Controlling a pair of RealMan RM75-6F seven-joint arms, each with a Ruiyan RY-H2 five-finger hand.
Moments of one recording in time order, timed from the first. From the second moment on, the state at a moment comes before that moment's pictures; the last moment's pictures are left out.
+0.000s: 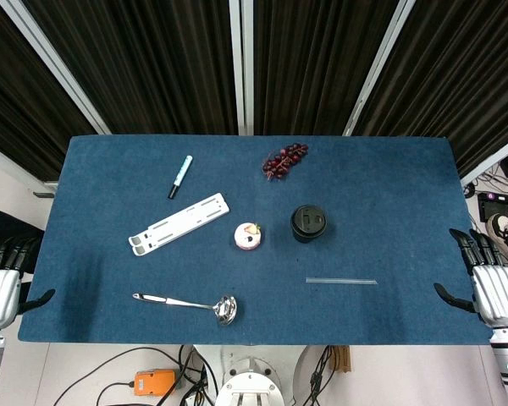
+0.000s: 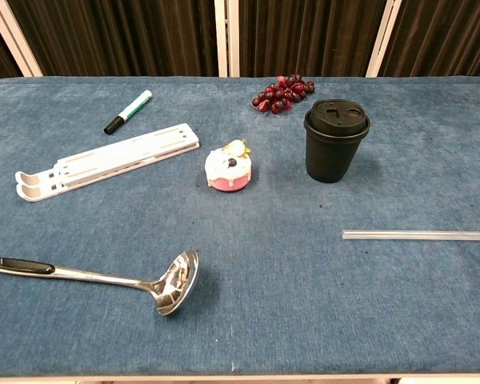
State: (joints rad) left arm -0.04 -1.20 -0.04 -1.48 1.48 1.53 0.03; right arm 0.09 -1.04 0.05 -1.68 -1.55 1.47 0.14
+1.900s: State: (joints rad) left arm -0.03 -1.22 -0.04 -1.43 1.47 1.52 -0.01; right arm 0.39 -1.56 0.04 -1.55 -1.35 1.07 -0.72
